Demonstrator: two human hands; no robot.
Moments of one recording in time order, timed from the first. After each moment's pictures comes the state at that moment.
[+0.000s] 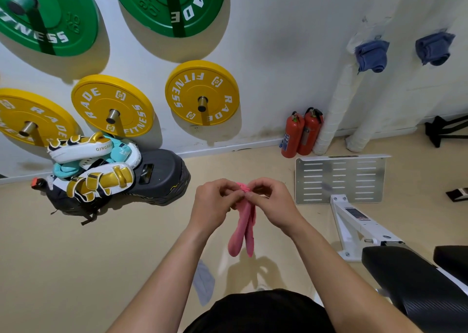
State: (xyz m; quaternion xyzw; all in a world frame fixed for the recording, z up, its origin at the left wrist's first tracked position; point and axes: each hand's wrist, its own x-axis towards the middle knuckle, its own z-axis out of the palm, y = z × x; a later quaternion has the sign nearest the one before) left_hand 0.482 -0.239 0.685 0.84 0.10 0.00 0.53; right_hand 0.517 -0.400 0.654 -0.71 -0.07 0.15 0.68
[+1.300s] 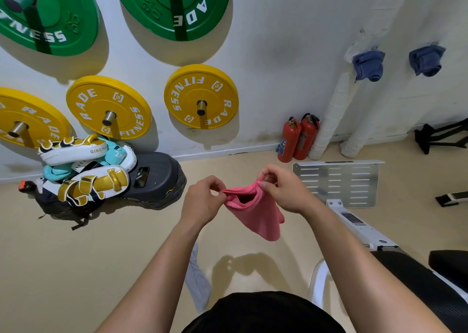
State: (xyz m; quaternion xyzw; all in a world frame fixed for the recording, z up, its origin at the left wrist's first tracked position) left_hand 0.501 -0.189 0.675 0.91 0.16 -0.02 0.39; right_hand 0.559 -0.404 0.685 -0.84 -0.17 0.13 0.49
